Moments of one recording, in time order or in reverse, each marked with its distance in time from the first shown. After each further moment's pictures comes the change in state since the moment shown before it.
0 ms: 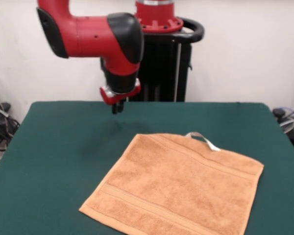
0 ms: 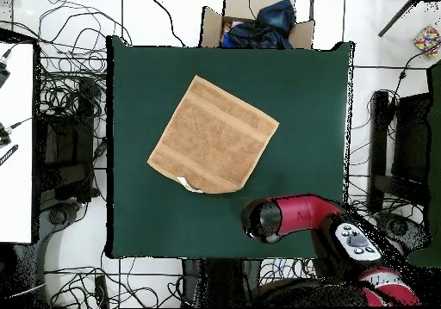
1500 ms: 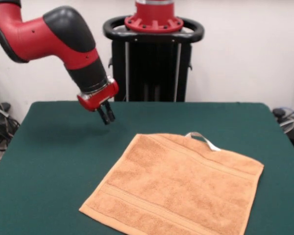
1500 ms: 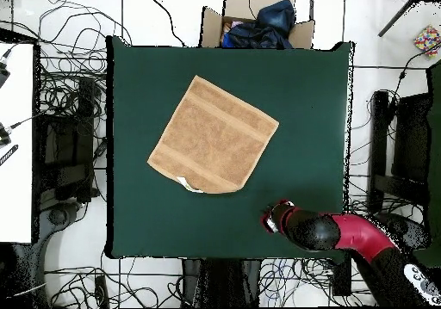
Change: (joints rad) arm -0.595 0.093 0.464 0.103 -0.076 -0.047 -0.303
